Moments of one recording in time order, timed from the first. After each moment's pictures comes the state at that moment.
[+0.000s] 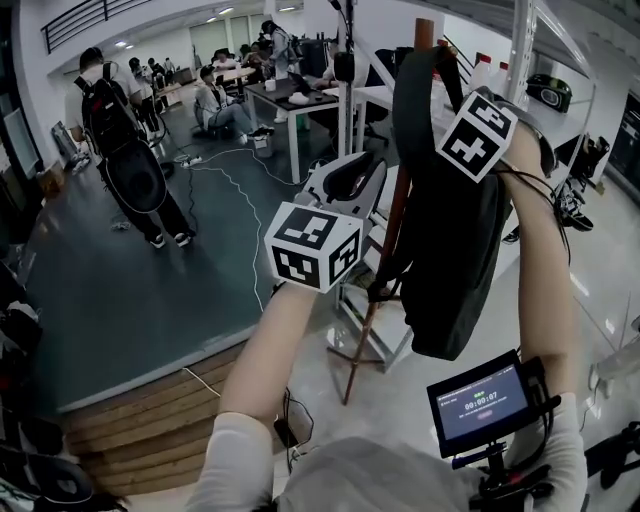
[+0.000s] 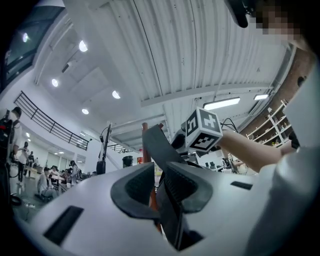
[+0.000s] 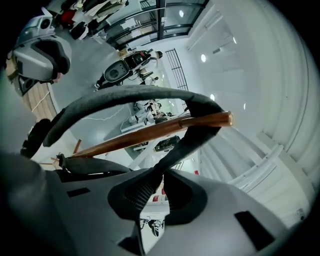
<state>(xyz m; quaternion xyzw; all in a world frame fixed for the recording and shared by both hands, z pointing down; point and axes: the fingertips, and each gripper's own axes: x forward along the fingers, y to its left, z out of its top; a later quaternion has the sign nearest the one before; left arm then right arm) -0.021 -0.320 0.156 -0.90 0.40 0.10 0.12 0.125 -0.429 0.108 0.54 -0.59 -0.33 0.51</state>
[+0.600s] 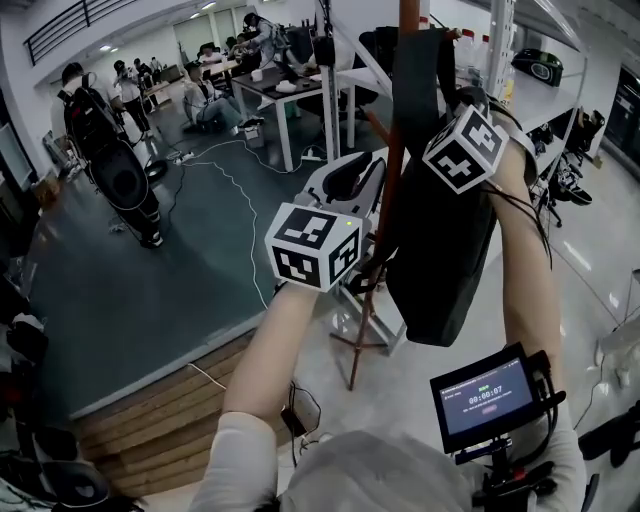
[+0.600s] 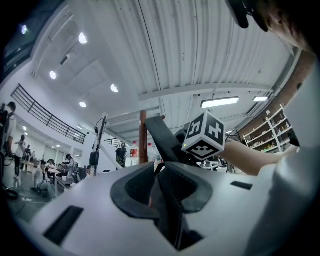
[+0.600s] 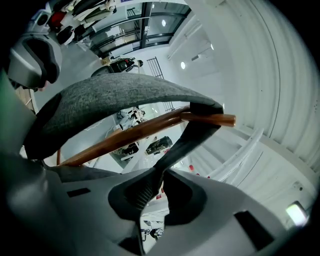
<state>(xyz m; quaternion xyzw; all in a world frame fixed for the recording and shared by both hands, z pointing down) 0.003 -0.333 0.195 -0.91 0.39 0.09 0.10 0.140 -0.438 0.140 0.61 -0.58 -0.35 0.42</state>
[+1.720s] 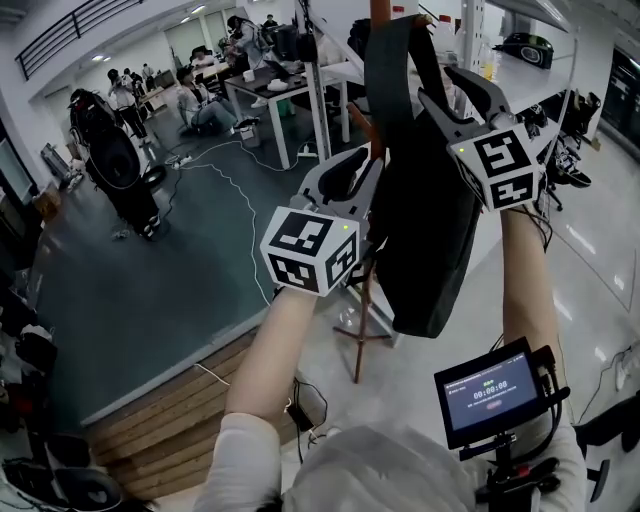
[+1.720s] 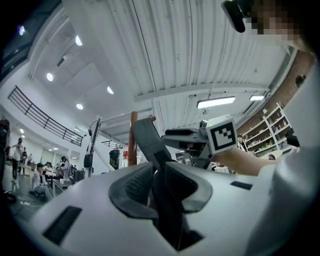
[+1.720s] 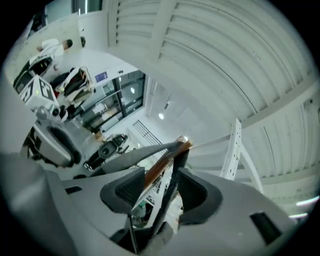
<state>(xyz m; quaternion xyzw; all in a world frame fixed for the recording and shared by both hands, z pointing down) 0.012 -0.325 0.194 -0.92 0.38 0.09 0.11 0.100 -0.375 0.105 0.51 -0.78 -0.36 0.08</state>
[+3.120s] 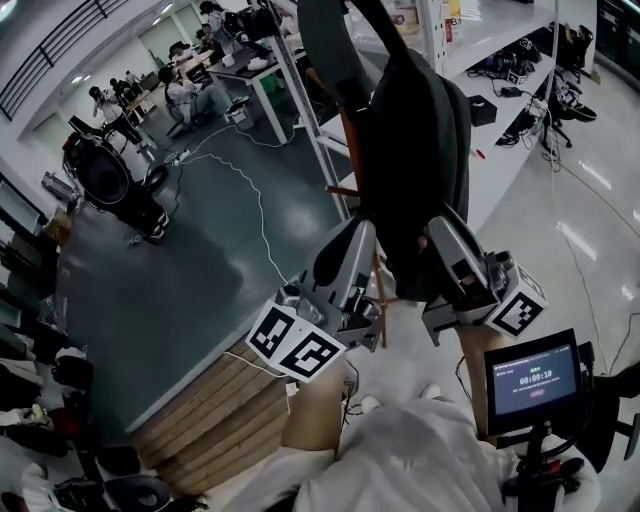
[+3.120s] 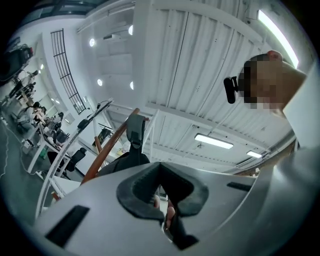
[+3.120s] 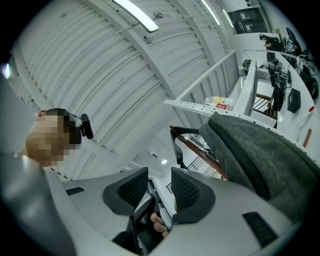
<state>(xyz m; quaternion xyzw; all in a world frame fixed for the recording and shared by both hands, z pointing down) 0.022 -0.212 0.267 -0.92 0.28 0.25 -0.09 0.122 -0.206 0.266 0.24 -0.86 0.15 -0.43</state>
